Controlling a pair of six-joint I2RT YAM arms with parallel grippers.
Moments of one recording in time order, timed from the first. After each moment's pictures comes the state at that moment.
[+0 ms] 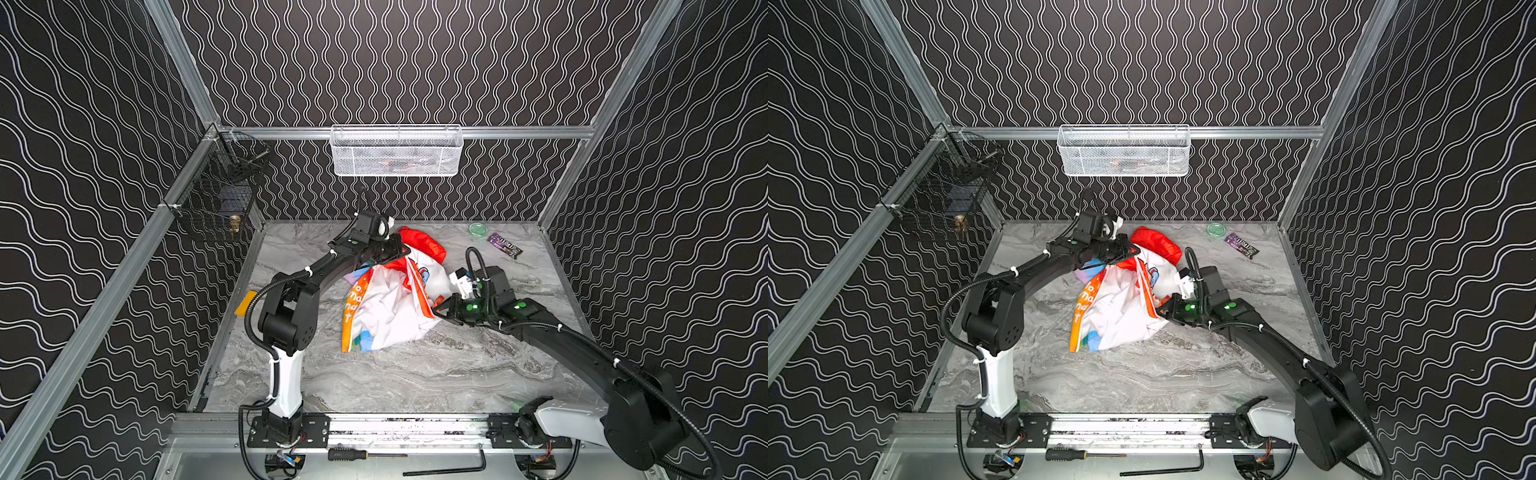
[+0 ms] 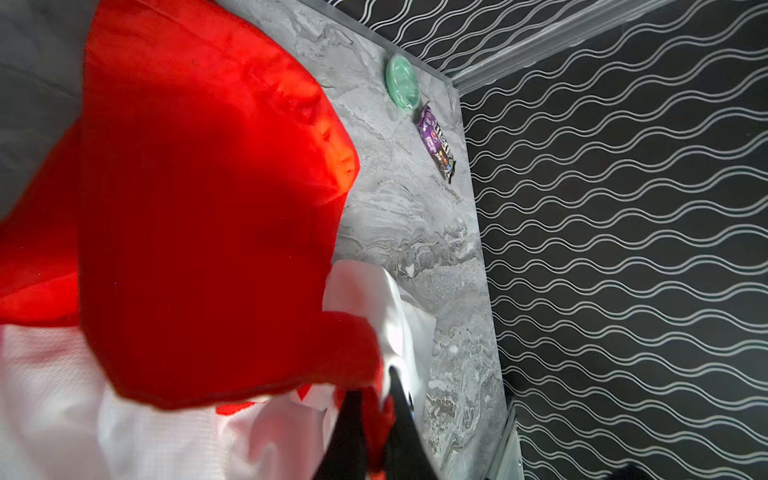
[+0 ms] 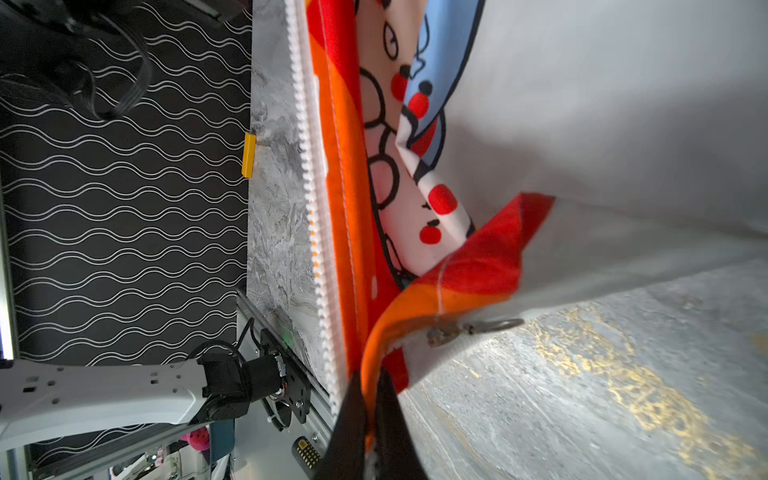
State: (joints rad) left arm -0.42 2.04 1.61 -0.19 0.50 -0.72; right arm 0.49 1.29 0.80 -0.35 -0.60 0.72
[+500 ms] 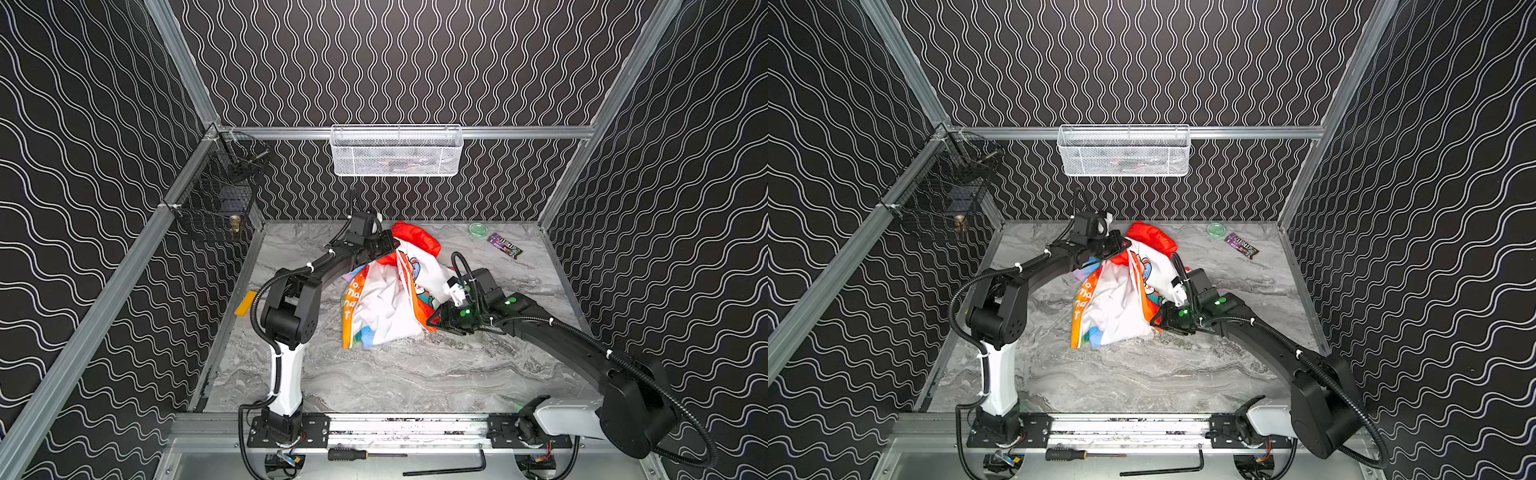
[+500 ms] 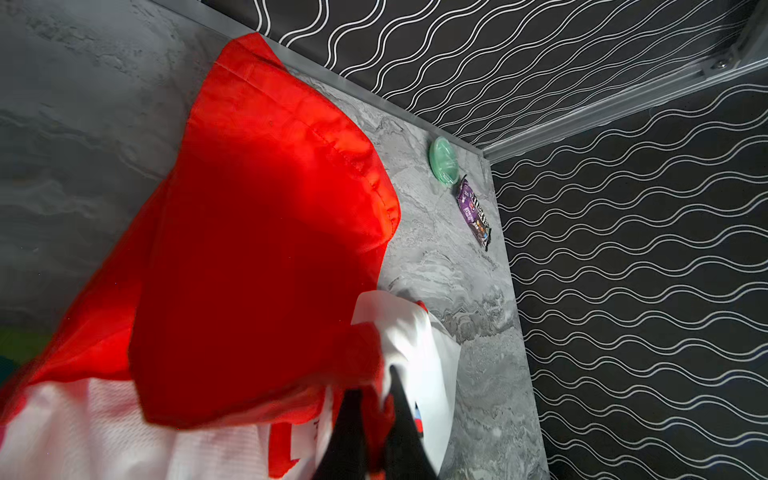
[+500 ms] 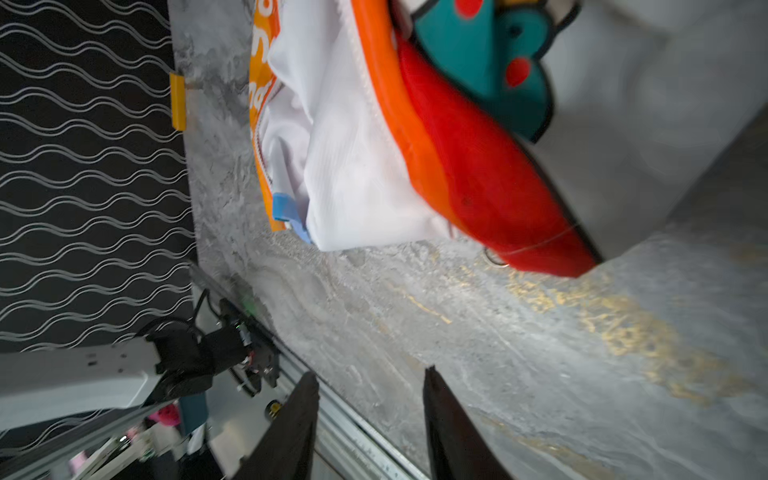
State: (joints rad) left arm -0.39 2.08 1.58 -0.07 0.41 -0.72; right arm 0.54 1.33 0.91 -0.57 -0.45 0.64
